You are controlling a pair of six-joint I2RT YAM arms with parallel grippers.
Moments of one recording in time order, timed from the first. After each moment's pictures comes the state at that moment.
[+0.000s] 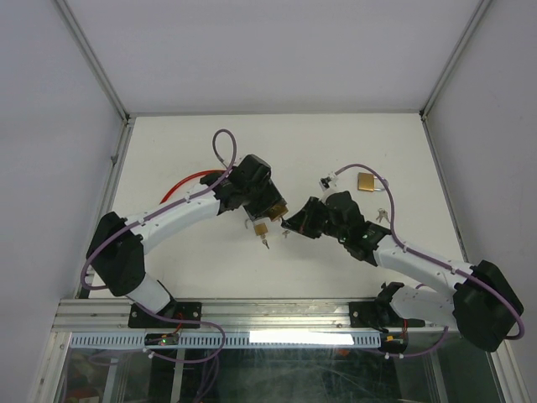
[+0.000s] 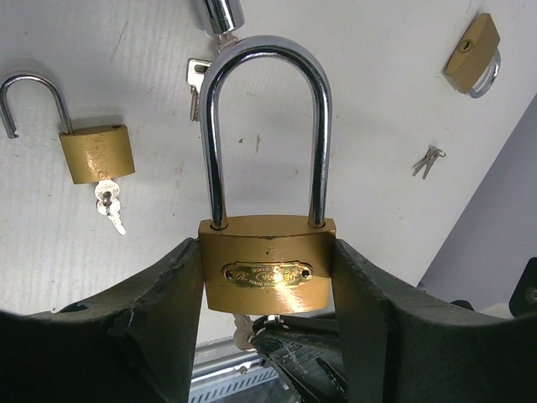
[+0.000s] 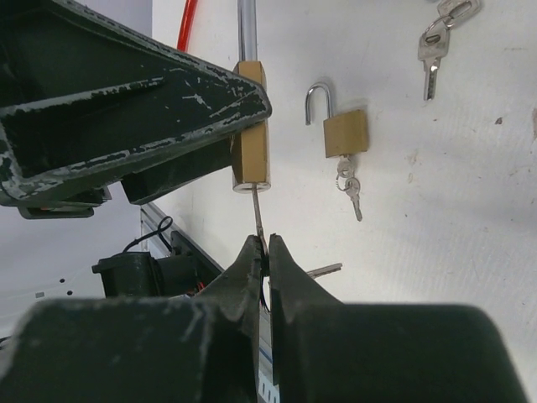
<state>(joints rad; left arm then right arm) -0.79 1.57 1.23 -0.58 -0.05 -1.26 0.75 1.11 0.54 0.09 -0.16 1.00</state>
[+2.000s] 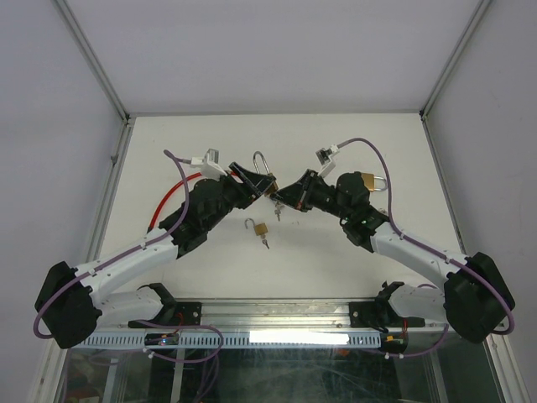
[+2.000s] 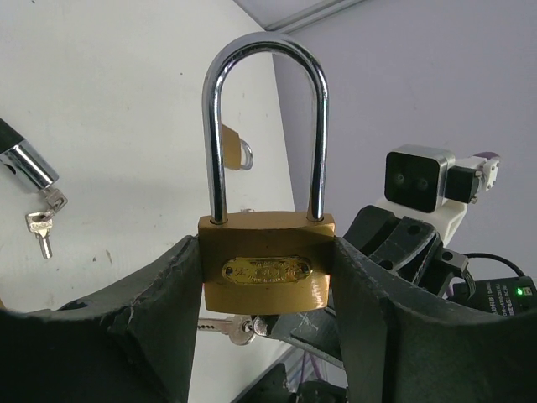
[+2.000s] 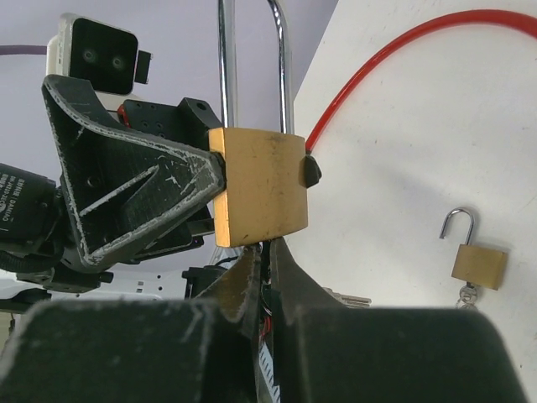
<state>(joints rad) -0.79 1.11 0.72 0.24 -0.15 -1.13 0.67 1.19 0.66 0.44 -0.38 0.97</state>
